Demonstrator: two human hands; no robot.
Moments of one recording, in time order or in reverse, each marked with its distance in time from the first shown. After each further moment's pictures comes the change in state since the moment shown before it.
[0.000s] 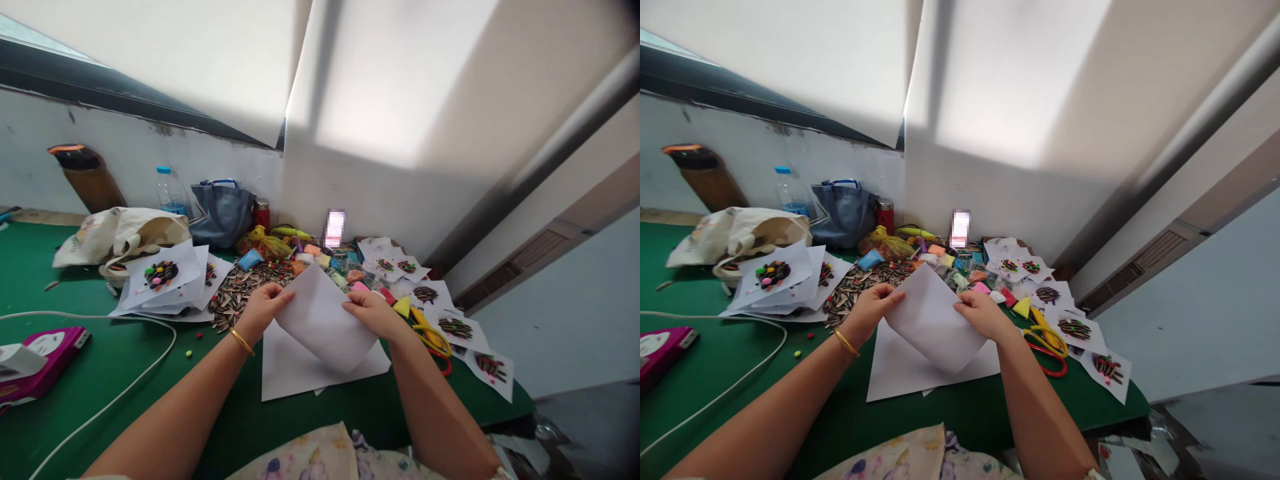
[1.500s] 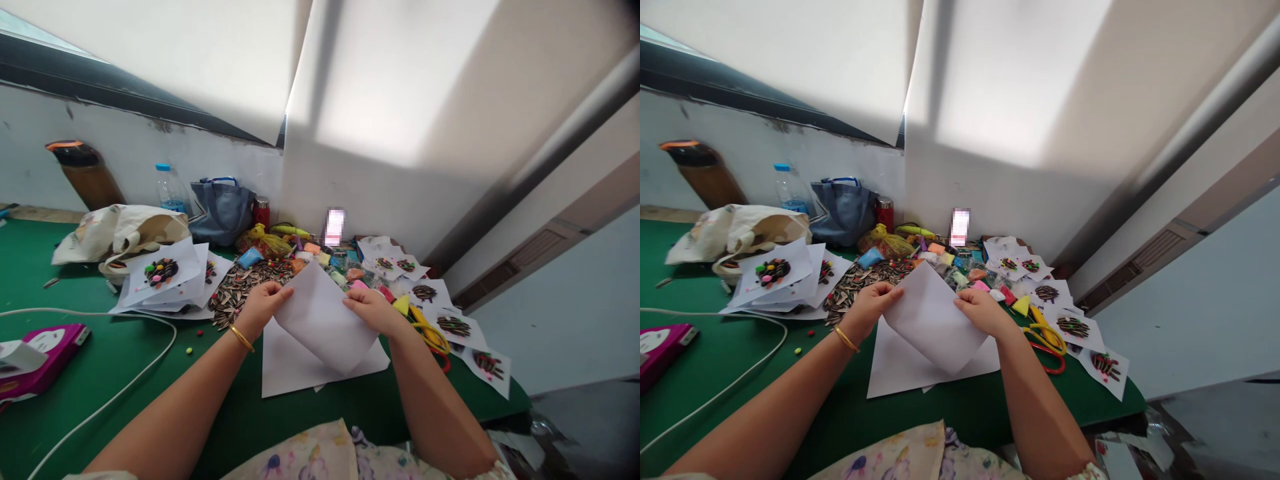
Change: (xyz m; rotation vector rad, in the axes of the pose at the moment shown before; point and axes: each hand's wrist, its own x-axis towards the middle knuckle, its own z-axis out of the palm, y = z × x) left_hand 0.004 -0.008 -0.004 0.106 -0.004 0.014; right_hand 0.000 -0.006 -0.003 -0.172 -0.033 0.018
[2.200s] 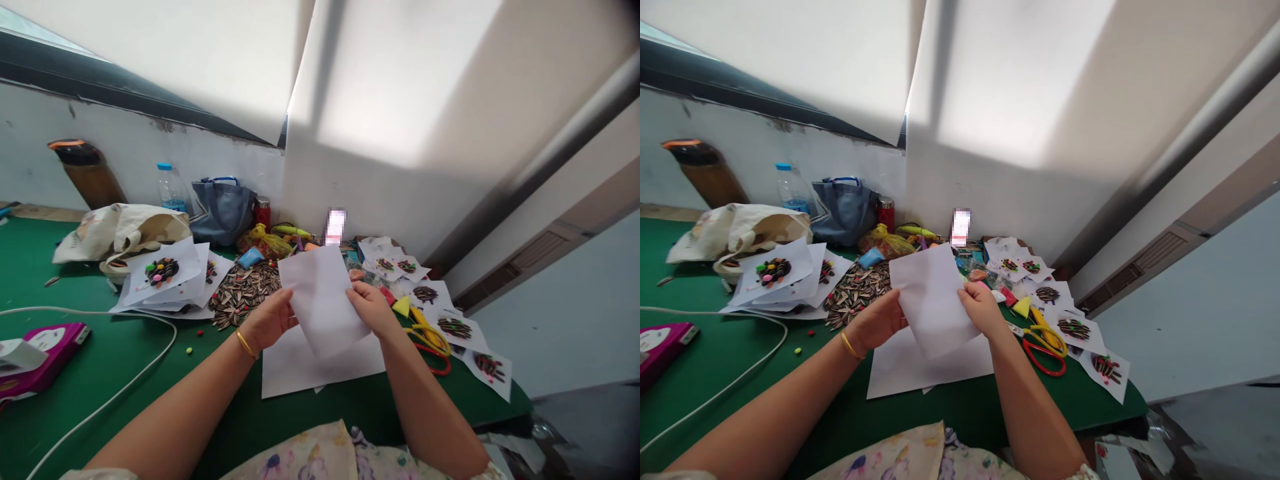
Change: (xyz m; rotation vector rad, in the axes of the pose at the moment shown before) left_hand -0.022 0.013 0.017 -0.728 -0.359 -0.317; right_hand 0.011 0.014 0.018 0.272 0.259 -0.050
